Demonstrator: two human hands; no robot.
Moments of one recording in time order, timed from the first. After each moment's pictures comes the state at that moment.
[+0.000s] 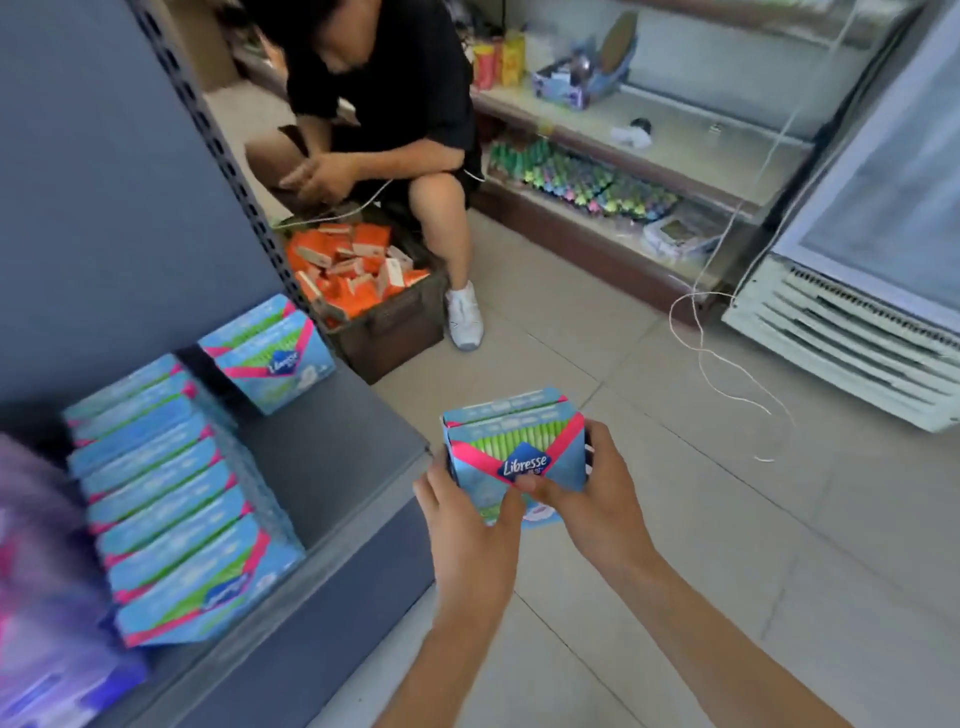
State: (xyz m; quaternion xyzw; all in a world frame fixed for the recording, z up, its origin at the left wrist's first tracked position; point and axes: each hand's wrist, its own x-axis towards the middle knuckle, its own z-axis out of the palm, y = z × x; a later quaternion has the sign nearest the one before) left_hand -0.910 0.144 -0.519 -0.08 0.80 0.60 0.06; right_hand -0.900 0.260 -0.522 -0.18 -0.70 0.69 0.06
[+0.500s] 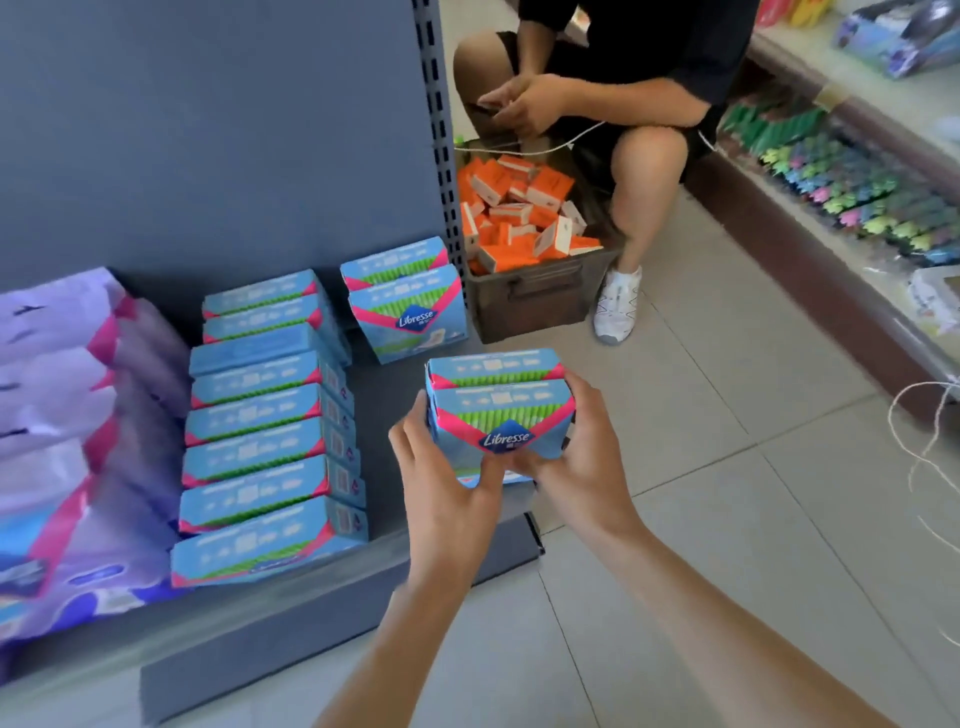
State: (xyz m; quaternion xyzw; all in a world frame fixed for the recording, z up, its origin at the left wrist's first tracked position) left_hand -1.014 0.074 -0.561 -0.21 0.83 0.51 -0.11; right_hand -1.059 0.186 -0.580 0.02 -0.78 0.63 -0.03
